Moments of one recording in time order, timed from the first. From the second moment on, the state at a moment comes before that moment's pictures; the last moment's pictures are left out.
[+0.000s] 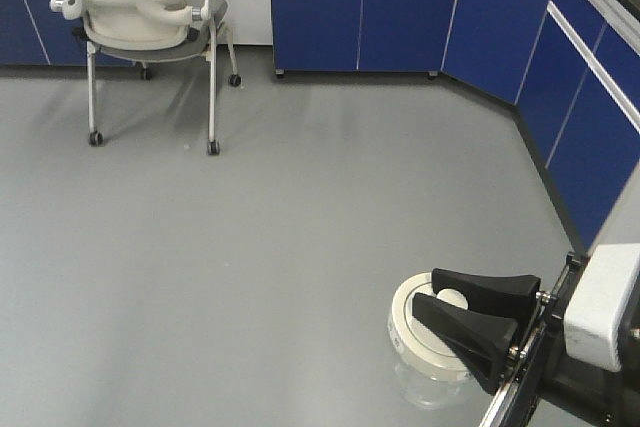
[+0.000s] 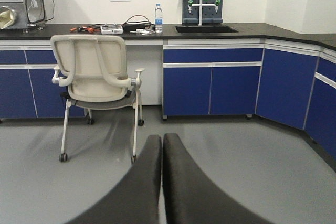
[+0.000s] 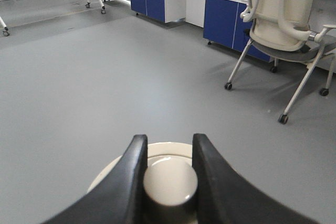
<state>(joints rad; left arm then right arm) -0.08 0.15 -0.25 0.24 0.23 -0.30 0.37 0.85 -0.32 -1.12 -0.56 1.00</state>
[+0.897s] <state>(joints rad) -0.08 0.15 -0.25 0.24 0.23 -0.30 0.37 0.85 -0.32 -1.12 -0.56 1.00</state>
